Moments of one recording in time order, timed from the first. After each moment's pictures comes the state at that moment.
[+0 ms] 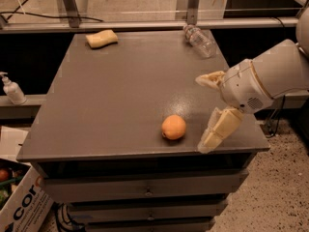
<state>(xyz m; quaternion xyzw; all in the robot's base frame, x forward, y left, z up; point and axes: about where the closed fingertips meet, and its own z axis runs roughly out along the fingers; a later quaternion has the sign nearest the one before) 0.461 -0.103 0.877 -0.64 0.68 0.19 0.30</state>
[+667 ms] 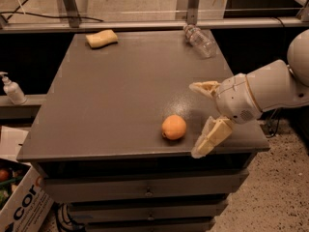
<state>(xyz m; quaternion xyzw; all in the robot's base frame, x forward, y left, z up) 0.466 -0.093 0.851 -0.63 0.66 0.23 0.35</state>
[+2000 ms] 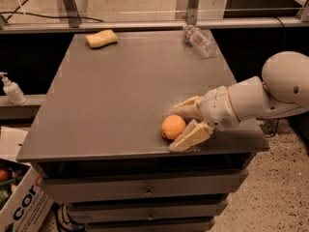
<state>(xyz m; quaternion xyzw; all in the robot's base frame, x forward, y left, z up) 0.482 -0.064 0.812 -0.61 0.65 0.27 0.36</state>
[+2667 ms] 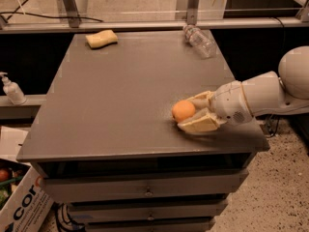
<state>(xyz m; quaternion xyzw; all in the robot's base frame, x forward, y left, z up) 0.490 -0.087 0.824 -0.58 0.67 0.28 0.36</state>
